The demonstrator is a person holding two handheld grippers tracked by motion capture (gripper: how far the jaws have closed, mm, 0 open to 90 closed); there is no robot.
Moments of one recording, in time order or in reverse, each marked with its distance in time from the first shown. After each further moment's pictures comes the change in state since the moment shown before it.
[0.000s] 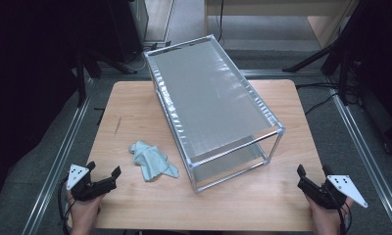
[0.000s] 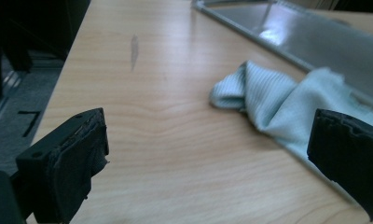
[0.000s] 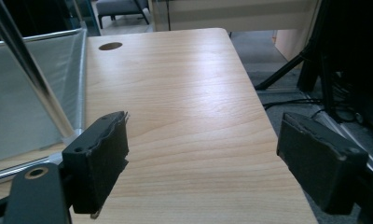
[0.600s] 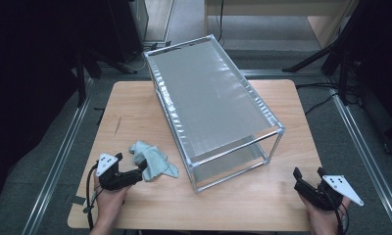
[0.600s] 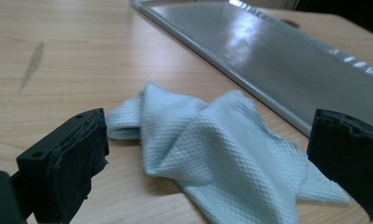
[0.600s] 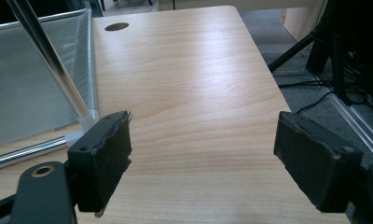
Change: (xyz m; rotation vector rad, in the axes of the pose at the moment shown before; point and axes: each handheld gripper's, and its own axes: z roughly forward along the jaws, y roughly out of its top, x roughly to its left) left arm -0.066 0.018 0.036 0.064 -0.087 0.021; right arm 0.008 -0.002 -0.001 0.078 0.011 0.009
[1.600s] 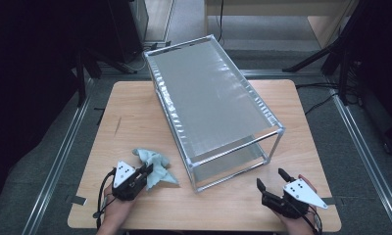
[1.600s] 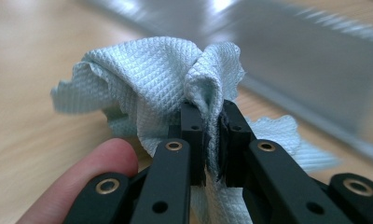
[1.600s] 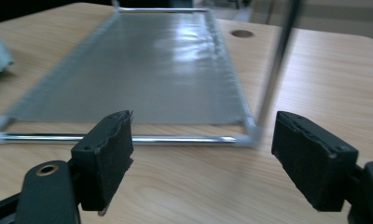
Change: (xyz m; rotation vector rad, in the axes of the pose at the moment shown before) left arm -0.044 -0.012 -0.014 0.021 -0.139 0.204; right arm 0.090 0.002 -0.020 0.002 0.325 -0.237
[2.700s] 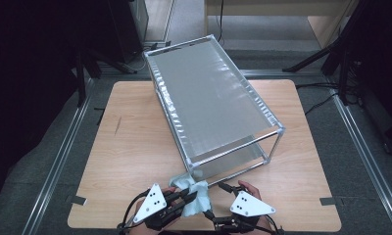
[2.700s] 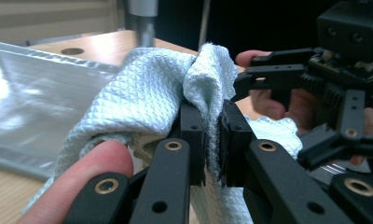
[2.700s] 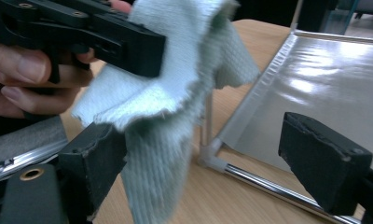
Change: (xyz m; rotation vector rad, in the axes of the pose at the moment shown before) left arm -0.105 0.015 -0.011 -0.141 -0.445 0.105; right arm 0.111 0.012 0.023 -0.025 0.531 -0.149
